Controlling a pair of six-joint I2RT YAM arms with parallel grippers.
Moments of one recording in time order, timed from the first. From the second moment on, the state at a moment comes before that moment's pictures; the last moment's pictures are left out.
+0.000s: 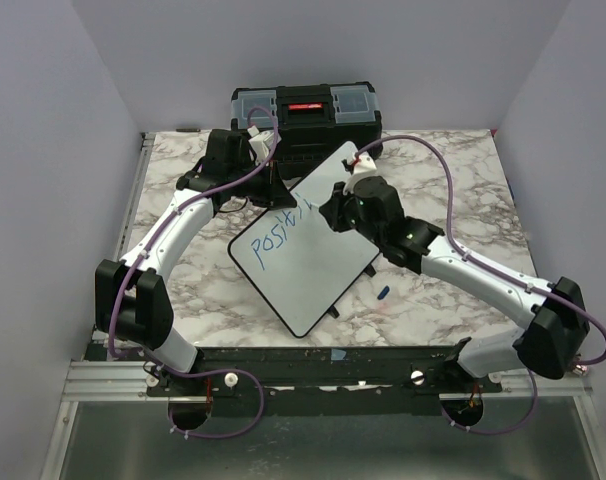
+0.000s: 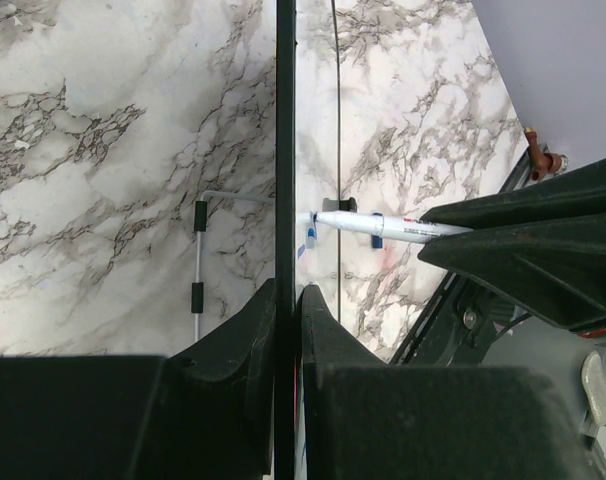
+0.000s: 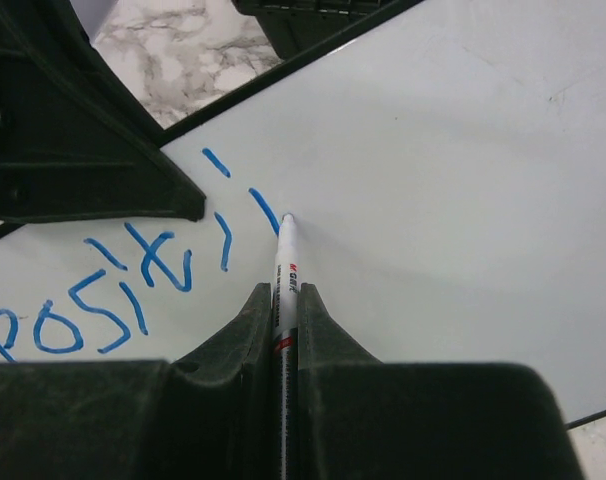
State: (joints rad) left arm -0.30 1.56 1.35 -0.45 0.74 -0.24; right arm 0.80 1.38 1.11 -0.11 0.22 0.36
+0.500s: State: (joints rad) left arm -0.31 1.56 1.35 -0.45 0.73 -0.24; right arm 0.80 1.44 1.21 -0.11 0.27 0.32
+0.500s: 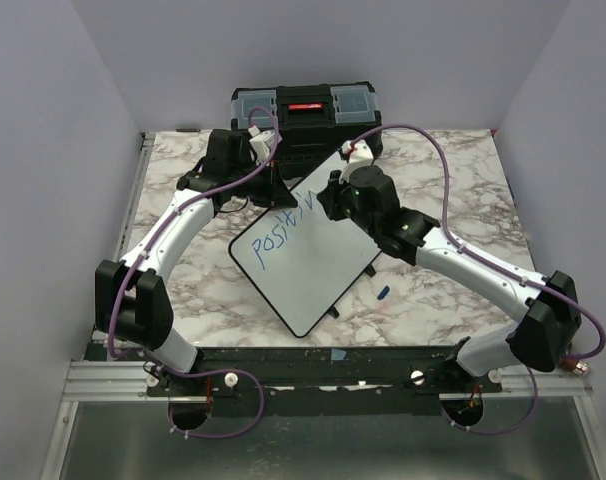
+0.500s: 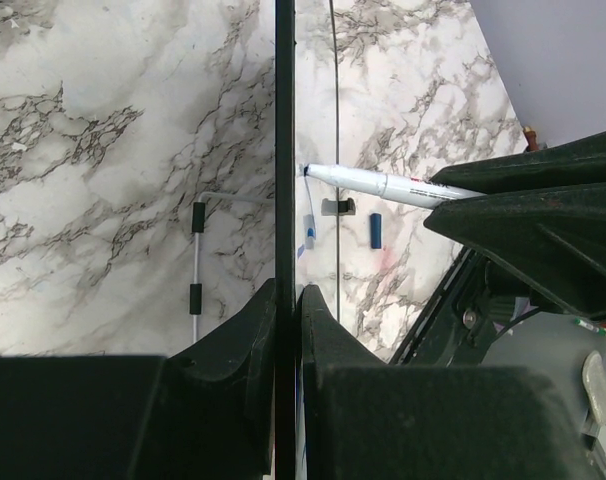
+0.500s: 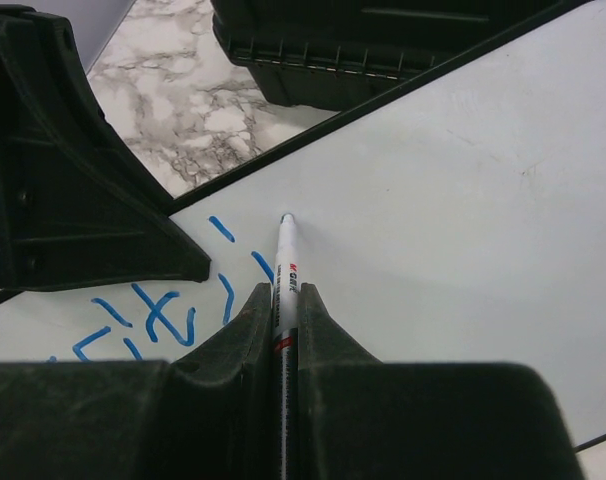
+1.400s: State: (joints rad) left arm -0.32 1.54 1.35 -0.45 0.73 -0.24; right arm 0.80 1.40 1.18 -0.10 0.33 0.31
